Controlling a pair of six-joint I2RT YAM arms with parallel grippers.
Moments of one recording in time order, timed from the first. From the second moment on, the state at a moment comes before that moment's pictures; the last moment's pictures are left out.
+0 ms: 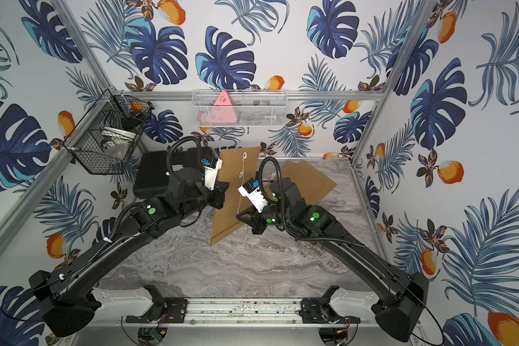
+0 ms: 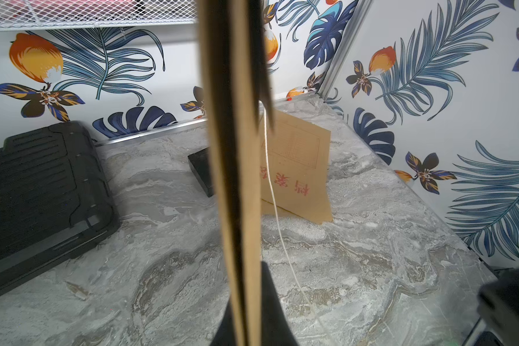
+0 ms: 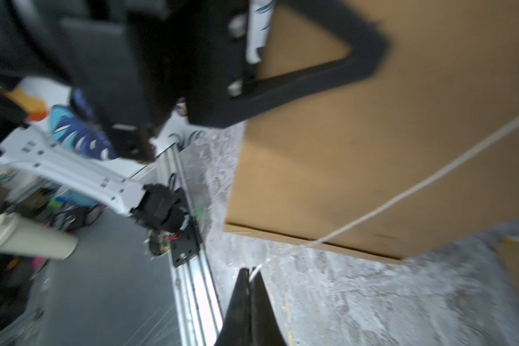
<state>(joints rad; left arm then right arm) -0.69 1.25 1.36 -0.55 -0.16 -0.26 0.78 1.19 1.22 -0.52 -0.38 0.14</state>
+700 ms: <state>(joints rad) -0.62 1.22 1.30 -0.60 0.19 -0.08 0.76 1.09 1.51 -0.71 0.44 0.17</state>
